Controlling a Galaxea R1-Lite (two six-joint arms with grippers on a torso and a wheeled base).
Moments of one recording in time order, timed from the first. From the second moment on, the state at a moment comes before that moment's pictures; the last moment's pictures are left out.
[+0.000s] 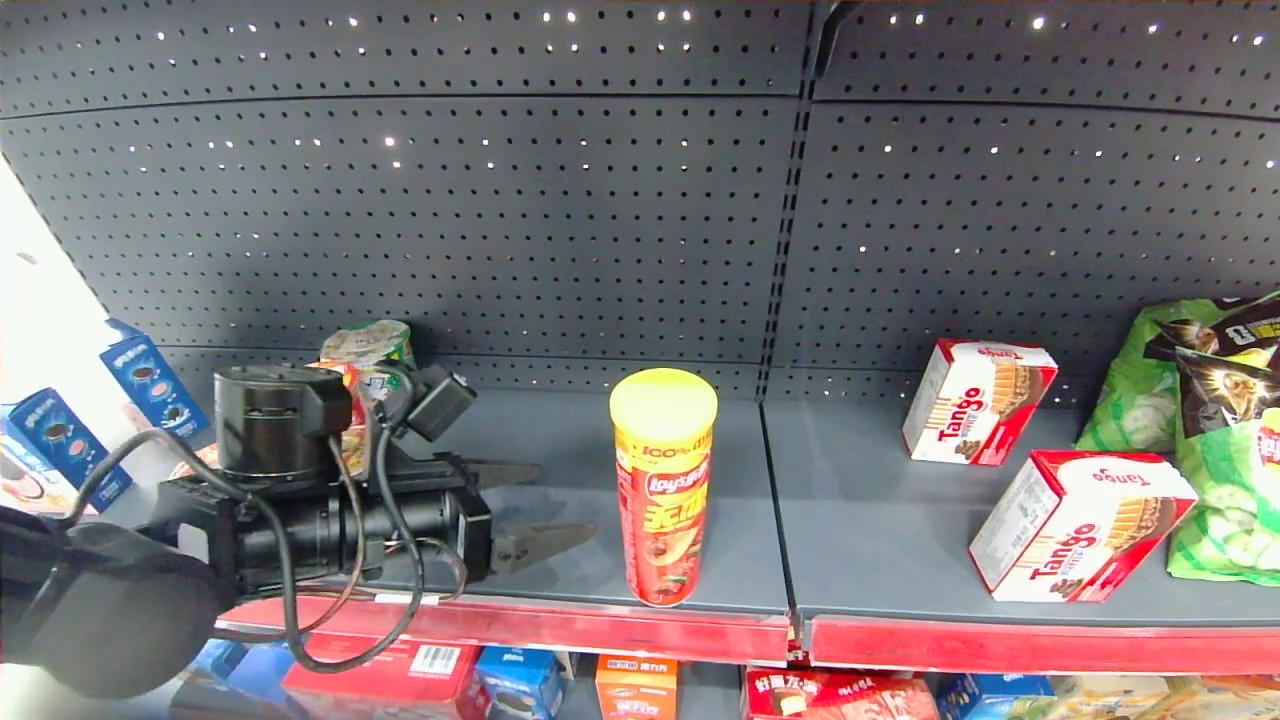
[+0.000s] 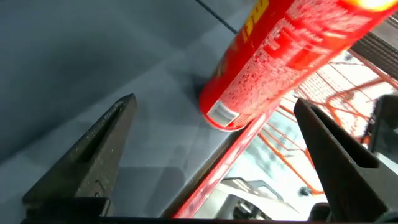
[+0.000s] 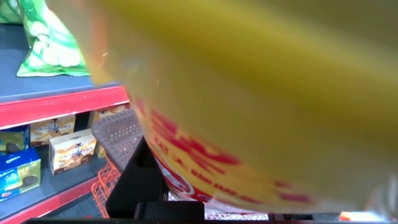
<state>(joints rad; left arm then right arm) -0.28 1.71 -0.62 -0.69 -0.66 0.03 -0.36 0.00 -0.57 0.44 -0.52 -0.44</state>
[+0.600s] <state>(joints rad) -0.12 1.21 -0.48 -0.56 -0.48 0.01 -0.36 0.12 -0.59 0.33 -0.51 -0.34</state>
